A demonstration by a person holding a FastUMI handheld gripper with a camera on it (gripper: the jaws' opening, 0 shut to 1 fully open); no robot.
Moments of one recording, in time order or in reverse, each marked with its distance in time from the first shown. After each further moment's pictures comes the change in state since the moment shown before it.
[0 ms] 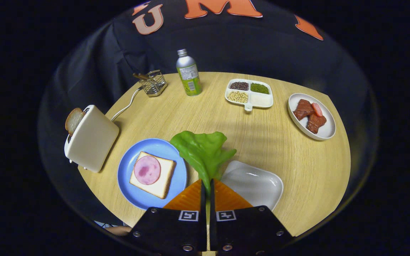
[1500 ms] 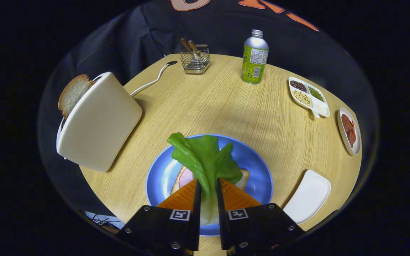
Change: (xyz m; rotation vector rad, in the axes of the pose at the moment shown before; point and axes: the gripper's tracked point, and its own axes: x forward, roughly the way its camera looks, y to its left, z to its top) arm 0.066 0.137 -0.008 -0.119 0.122 0.031
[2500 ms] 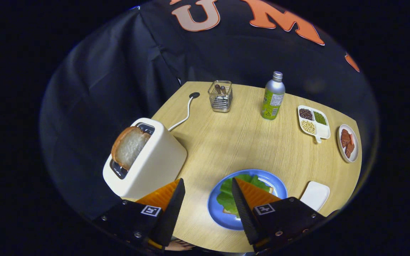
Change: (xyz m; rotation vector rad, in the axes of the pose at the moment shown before) arm -0.091 0.099 0.100 0.081 -0.137 0.105
